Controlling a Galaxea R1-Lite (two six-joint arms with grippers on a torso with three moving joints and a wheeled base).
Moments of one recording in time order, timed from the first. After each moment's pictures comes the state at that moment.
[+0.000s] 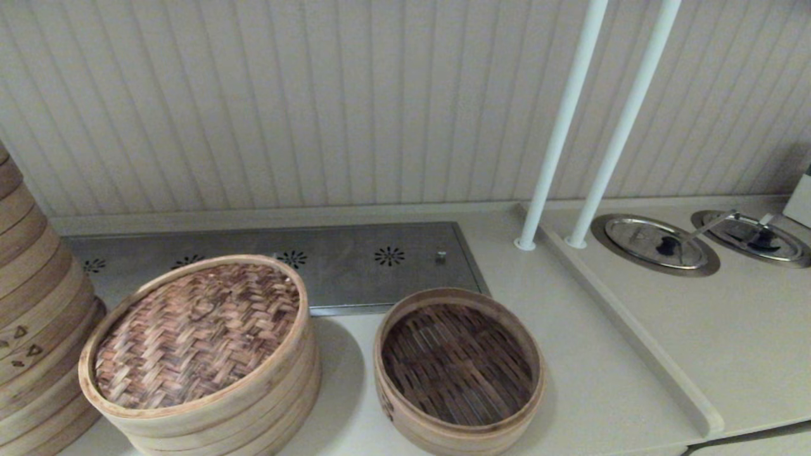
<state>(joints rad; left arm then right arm) 0.00 0.00 0.00 -0.01 0.00 0.00 0.00 0.01 0.00 0.00 -0.02 0.03</state>
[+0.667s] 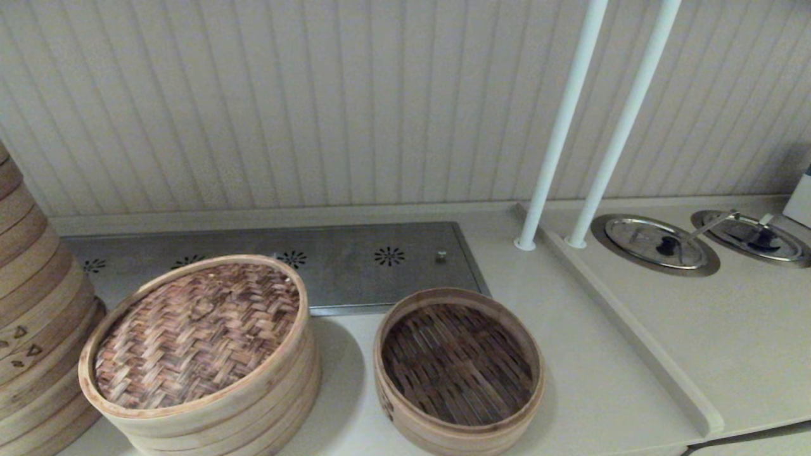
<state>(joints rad) 0.00 0.00 0.00 -0.01 0.00 0.00 0.00 0.01 0.00 0.00 -0.02 0.03</state>
